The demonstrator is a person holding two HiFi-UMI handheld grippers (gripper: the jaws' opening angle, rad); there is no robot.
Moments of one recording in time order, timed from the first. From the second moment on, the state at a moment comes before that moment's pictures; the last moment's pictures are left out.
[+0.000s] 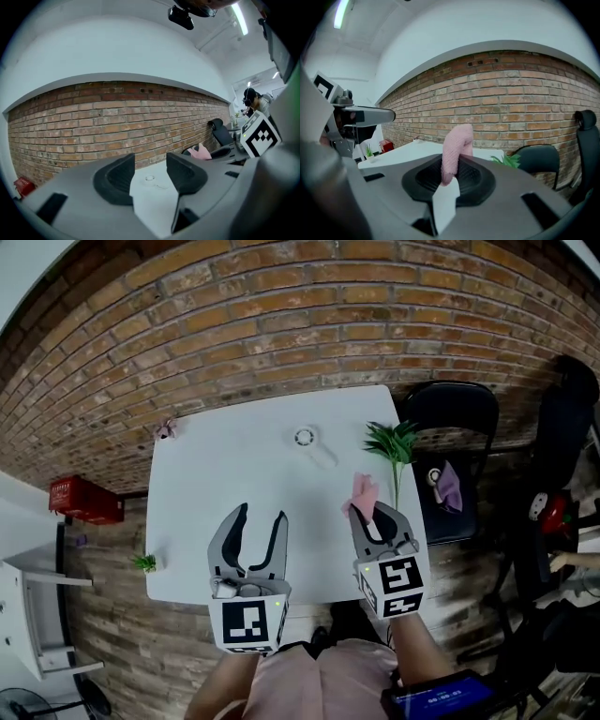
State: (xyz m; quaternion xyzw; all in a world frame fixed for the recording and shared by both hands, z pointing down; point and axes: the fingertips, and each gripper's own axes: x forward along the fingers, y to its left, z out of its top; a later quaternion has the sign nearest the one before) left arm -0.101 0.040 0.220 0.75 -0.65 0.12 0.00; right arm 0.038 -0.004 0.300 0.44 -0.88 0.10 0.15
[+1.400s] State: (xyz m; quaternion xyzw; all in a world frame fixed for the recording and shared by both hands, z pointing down) left arm -0.130 -0.141 0.322 0.76 -0.63 0.16 0.08; right arm -0.004 -0.178 0.458 0.39 -0.85 0.16 0.32
